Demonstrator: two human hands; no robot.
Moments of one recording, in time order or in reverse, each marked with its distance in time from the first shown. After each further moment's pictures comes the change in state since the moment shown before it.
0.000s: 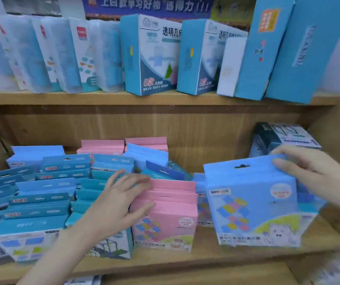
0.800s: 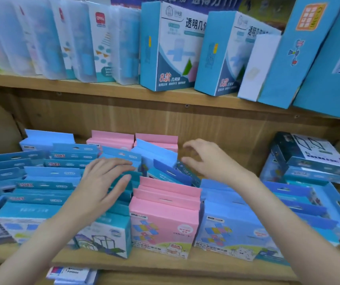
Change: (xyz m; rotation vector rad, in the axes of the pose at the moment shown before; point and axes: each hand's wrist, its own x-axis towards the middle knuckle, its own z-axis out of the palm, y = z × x) left_hand -0.010 -0.027 -0.014 -0.062 0.161 -0.248; right_hand 0.122 -0.033 0.130 -0.240 -0.294 -0.081
